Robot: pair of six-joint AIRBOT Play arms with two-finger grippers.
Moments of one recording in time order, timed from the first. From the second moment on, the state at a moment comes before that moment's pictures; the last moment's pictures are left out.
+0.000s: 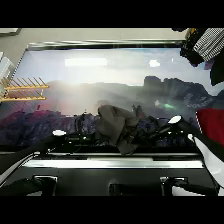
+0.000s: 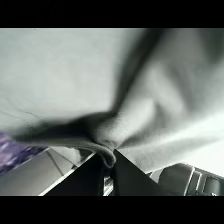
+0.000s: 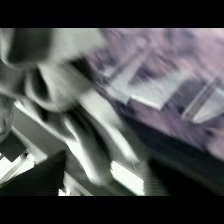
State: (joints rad) left arm -0.49 -1.35 0.51 -0.13 -0.80 -0.80; right arm 0.04 -1.46 0.66 -0.72 1.23 1.30
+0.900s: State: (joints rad) left arm 0.04 -0.69 1.25 0.01 -0.68 -0.74; right arm -0.15 -0.92 1.64 -1.32 1.09 1.58
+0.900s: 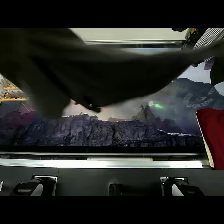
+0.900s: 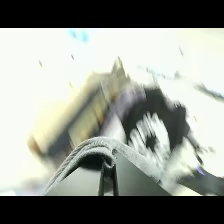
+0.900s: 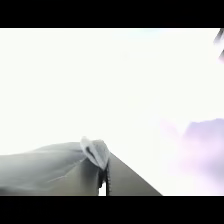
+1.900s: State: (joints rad) left arm 0.07 -0.79 0.85 0.47 -0.71 -1.03; right arm -0.18 -1.22 1.68 -1.39 1.04 1.63
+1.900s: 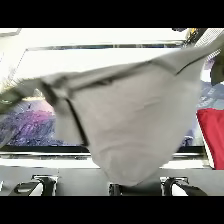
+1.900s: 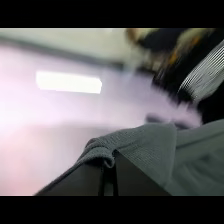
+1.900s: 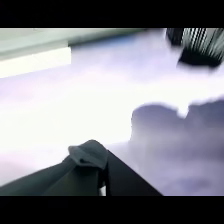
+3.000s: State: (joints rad) left arm 0.49 -1.24 0.95 1.02 -1.23 -1.26; right arm -0.47 -1.48 1.35 -1.22 1.60 1.57
